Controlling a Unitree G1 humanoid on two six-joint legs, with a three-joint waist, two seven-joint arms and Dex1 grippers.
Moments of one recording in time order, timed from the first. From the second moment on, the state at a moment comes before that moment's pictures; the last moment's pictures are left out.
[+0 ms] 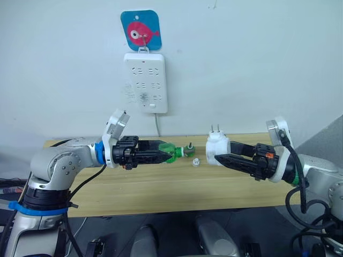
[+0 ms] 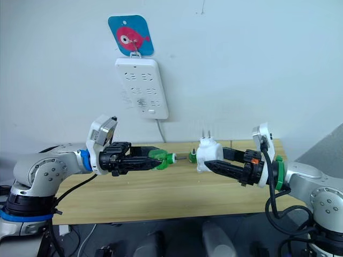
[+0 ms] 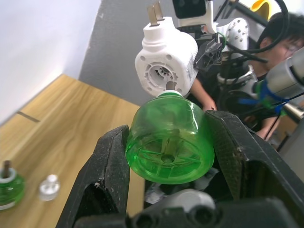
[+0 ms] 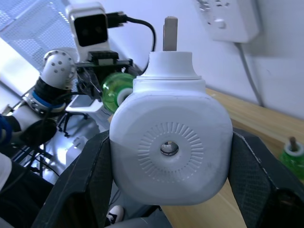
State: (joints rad) left arm -0.45 0.74 0.06 -0.21 -1.00 1.02 -1.14; right arm -0.28 -0.53 -0.36 -0.60 1.16 1.24 0.62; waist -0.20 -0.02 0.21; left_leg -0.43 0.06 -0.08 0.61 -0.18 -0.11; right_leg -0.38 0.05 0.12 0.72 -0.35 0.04
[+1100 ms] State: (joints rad) left arm -0.45 0.74 0.08 -0.26 -1.07 1.08 -1.09; right arm -0.28 -0.65 -0.21 -0.54 1.40 1.09 0.51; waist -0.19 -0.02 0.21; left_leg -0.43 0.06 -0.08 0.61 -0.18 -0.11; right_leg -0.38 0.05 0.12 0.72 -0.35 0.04
